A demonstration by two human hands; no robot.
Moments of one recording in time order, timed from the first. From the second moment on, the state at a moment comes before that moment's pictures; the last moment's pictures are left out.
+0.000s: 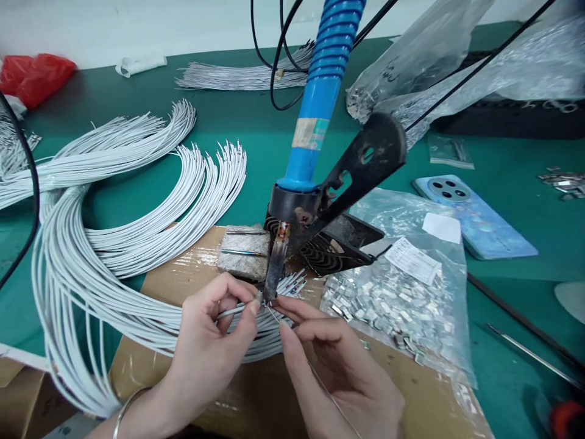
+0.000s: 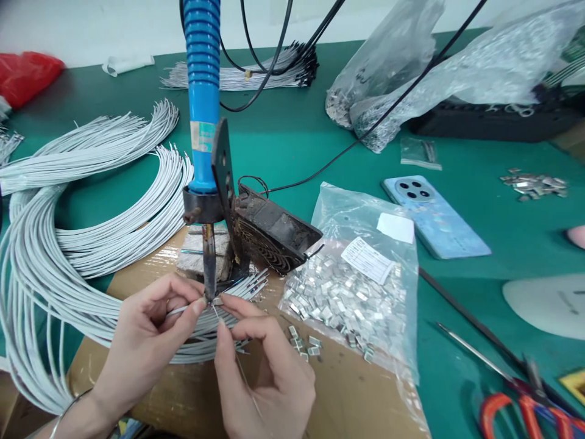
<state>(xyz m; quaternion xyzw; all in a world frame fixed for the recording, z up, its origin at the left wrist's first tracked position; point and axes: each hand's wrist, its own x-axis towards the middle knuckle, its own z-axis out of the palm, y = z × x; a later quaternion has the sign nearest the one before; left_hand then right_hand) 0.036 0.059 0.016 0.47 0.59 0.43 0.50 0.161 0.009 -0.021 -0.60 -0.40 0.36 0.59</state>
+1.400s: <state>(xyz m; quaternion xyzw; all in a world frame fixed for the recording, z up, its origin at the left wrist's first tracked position) 0.033 0.052 0.011 0.46 0.59 0.43 0.51 0.159 0.011 -0.014 -0.60 -0.40 0.33 0.61</state>
